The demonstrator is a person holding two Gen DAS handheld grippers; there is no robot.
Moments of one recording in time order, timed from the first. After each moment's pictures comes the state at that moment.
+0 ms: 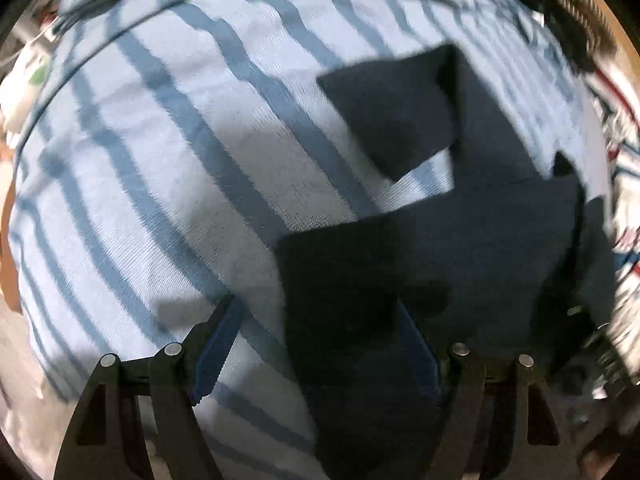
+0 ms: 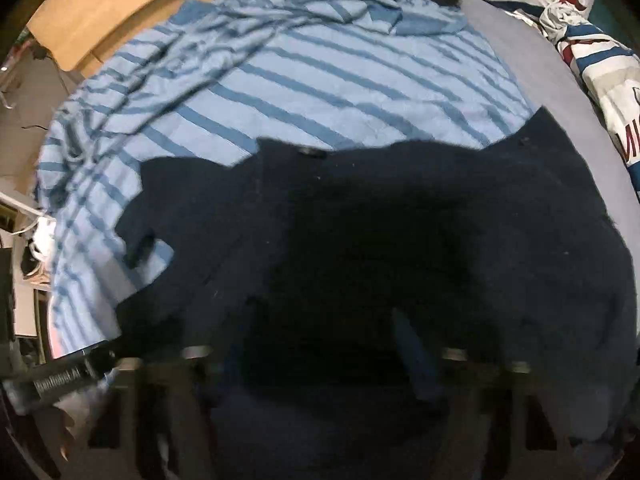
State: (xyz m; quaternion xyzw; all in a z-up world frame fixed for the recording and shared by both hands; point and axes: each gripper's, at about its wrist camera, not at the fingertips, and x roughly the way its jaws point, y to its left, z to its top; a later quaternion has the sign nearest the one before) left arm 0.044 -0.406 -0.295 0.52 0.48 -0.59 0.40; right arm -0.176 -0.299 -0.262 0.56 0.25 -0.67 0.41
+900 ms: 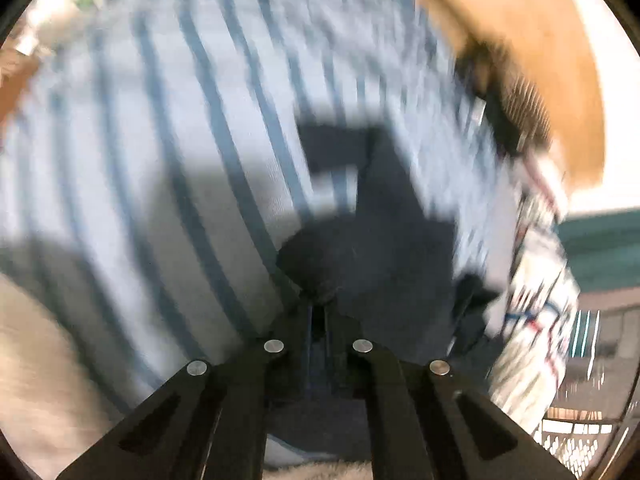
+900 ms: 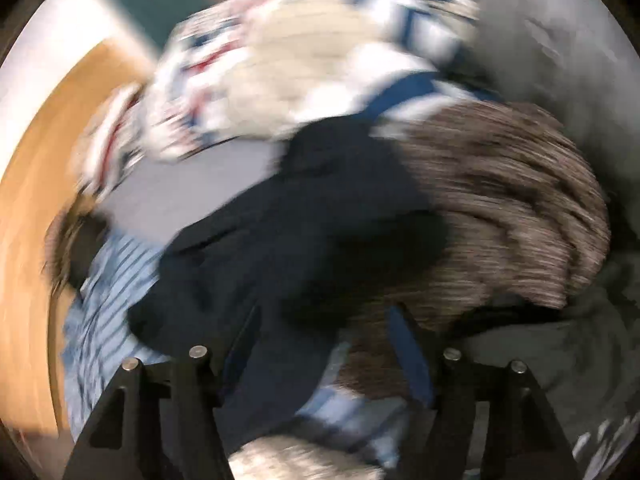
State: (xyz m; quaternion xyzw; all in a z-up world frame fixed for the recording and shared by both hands) left arm 0.147 -0.354 -0.219 0.28 0.59 -0.63 0.41; right arm -0.201 0.082 -0.148 0.55 -0.15 -0.82 0.05
